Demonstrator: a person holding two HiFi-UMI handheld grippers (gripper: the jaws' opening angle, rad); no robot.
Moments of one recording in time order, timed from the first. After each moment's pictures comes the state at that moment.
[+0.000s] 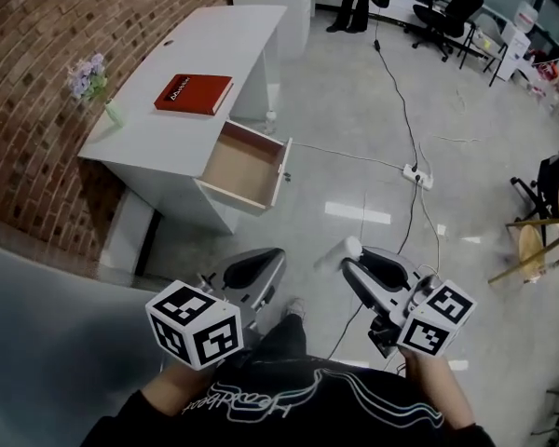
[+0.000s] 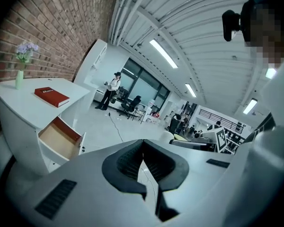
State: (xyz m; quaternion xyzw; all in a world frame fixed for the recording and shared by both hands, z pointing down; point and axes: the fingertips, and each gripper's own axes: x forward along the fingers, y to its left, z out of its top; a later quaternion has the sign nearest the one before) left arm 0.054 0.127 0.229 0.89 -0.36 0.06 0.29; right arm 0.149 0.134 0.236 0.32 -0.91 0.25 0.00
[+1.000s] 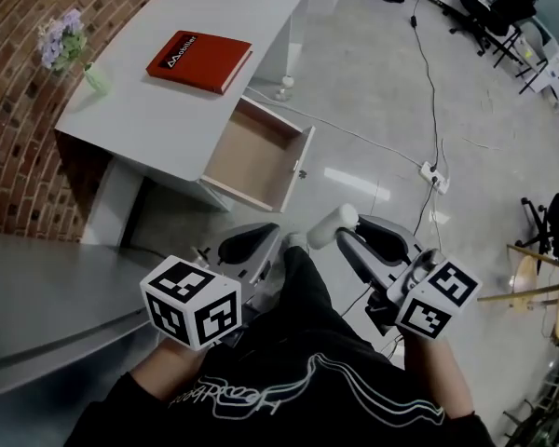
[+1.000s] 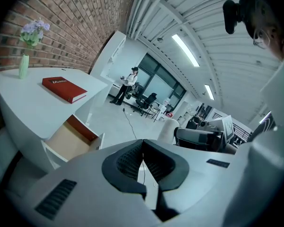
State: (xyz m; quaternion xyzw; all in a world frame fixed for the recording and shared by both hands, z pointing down) left arm -0.009 -0.088 0.318 0.84 -0.41 0.07 0.35; right arm 0.077 -0.100 0.293 0.26 -0.92 0.27 0.07
